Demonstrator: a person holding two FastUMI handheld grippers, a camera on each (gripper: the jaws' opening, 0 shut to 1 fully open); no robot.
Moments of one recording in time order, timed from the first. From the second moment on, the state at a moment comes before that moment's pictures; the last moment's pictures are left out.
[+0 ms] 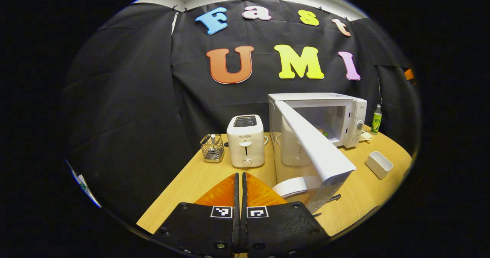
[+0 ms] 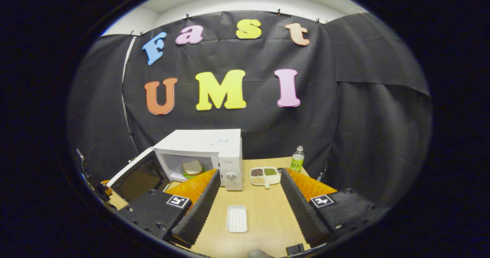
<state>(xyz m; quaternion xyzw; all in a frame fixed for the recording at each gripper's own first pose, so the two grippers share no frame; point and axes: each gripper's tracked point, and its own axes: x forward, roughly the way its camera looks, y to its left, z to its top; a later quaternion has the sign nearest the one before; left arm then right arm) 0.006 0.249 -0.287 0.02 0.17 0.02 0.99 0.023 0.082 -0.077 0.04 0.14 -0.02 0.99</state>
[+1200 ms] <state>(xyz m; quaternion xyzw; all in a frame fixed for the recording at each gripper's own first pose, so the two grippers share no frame) 0.048 -0.018 -0.266 0.02 0.15 -0.16 0.98 0.037 0.000 -0.082 0.05 0.16 -0.02 0.99</state>
